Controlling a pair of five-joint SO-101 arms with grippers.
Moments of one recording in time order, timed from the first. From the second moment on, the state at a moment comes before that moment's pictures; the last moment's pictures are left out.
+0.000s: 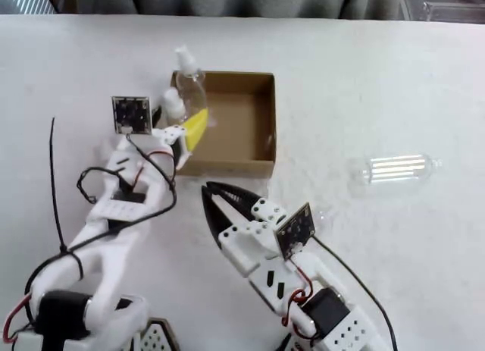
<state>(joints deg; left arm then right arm) 1.2 -19.5 64.8 -14.9 8.7 -43.5 -102.7 96.4 17.7 -2.6</state>
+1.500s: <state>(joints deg) 0.5 -73.0 81.9 46.5 1.0 -39.9 -102.7 96.4 18.9 -2.6</state>
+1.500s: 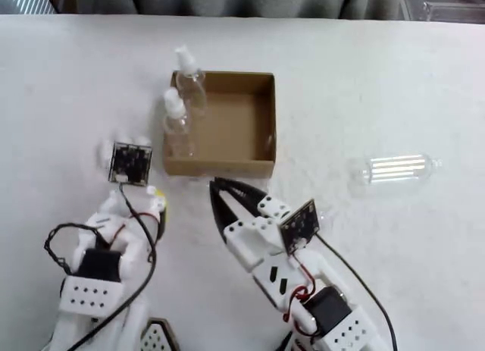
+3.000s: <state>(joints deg) -6.2 -103.4 97.2 60.2 -8.5 5.6 -92.0 82.0 53.9 12.7</state>
